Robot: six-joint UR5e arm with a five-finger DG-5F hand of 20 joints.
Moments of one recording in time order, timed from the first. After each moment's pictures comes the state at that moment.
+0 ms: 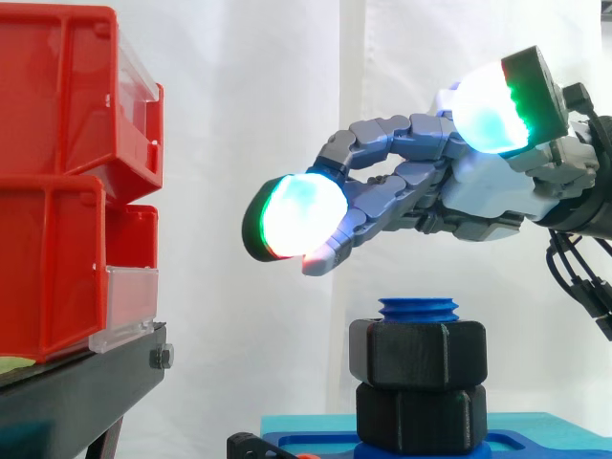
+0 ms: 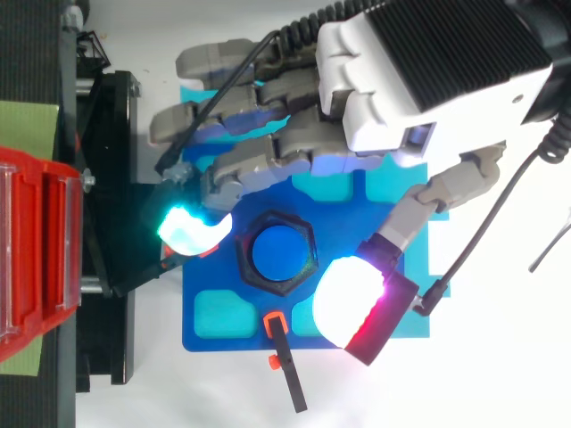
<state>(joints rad) -0.03 -2.28 -1.14 -2.70 -1.99 -0.97</state>
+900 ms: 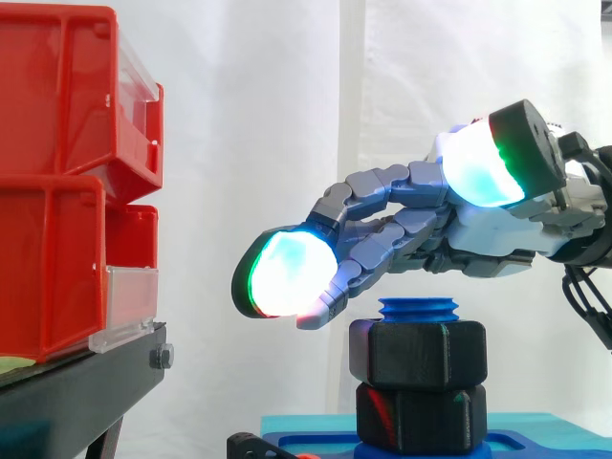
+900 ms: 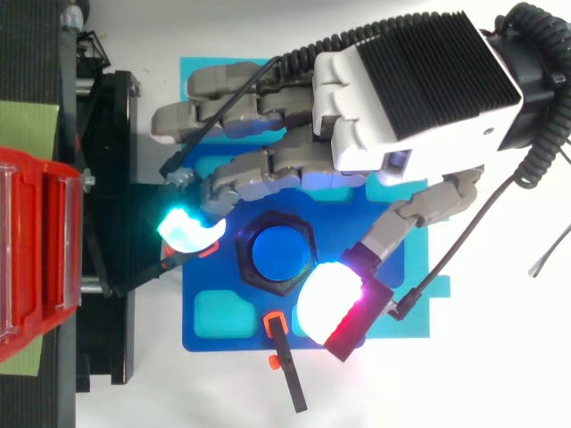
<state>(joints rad) -0.01 -2.28 -1.18 -2.71 -1.92 -1.01</state>
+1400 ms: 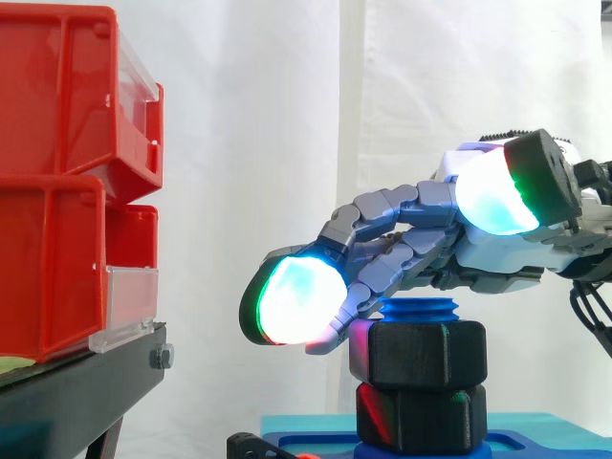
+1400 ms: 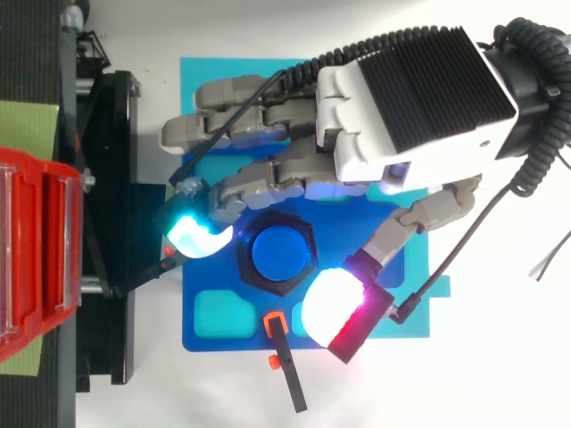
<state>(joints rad) 0.00 -2.28 -1.21 -2.69 -1.92 -1.02</state>
